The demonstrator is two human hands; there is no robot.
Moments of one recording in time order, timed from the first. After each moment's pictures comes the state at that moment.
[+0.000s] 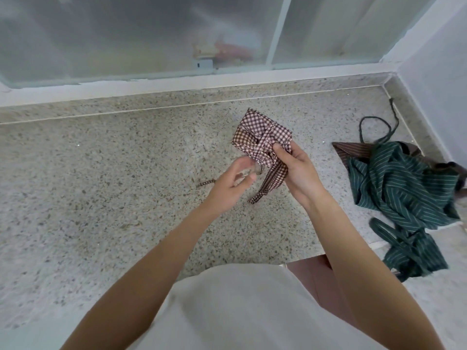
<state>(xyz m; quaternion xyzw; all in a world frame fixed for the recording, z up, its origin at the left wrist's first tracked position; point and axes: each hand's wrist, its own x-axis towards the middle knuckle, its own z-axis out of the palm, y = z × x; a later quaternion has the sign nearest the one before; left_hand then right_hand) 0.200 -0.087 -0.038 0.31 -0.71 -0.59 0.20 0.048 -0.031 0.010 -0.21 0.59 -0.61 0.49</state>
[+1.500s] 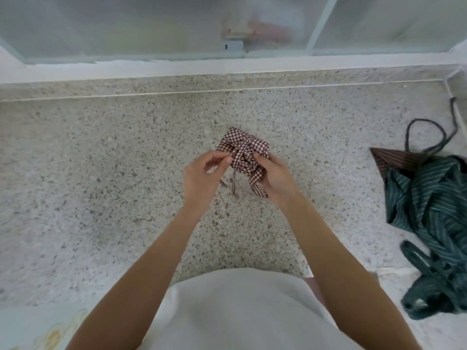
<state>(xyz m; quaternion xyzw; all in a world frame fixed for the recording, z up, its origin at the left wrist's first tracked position) 0.239 -0.140 -0.053 0.53 -0.63 -0.45 0.34 0.086 -0.103 -0.058 -0.07 0.58 -0.54 0.60</state>
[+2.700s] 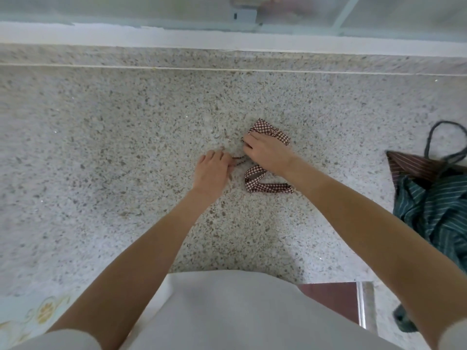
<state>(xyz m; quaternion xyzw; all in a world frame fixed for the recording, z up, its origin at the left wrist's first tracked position) 0.217 -0.171 -0.153 0.50 -0.85 -0.19 0.02 0.035 -0.176 -0.126 -0.89 0.46 0.06 -0.01</state>
